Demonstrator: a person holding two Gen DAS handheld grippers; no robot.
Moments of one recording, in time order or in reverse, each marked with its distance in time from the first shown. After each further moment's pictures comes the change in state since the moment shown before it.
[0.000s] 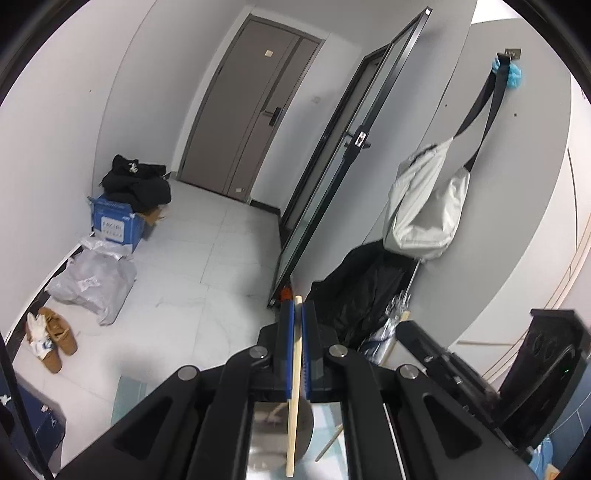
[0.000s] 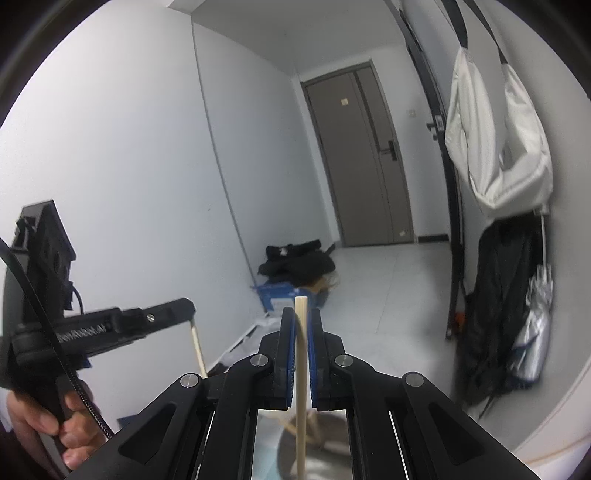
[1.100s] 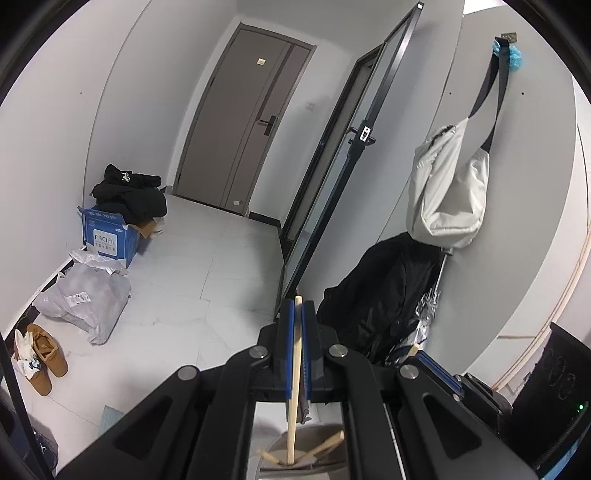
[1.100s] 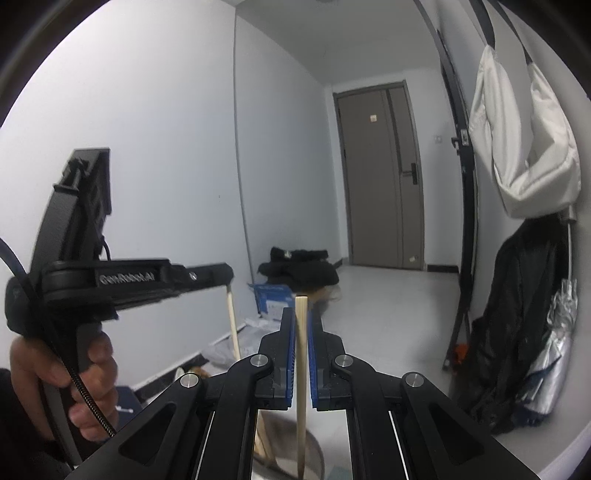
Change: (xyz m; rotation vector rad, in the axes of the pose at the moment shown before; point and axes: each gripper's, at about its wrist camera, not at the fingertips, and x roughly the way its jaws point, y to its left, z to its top) left arm 0.060 0.030 -0.027 0.056 -0.049 0.008; right arm 0.049 -0.026 -0.068 -0.159 -0.047 0.046
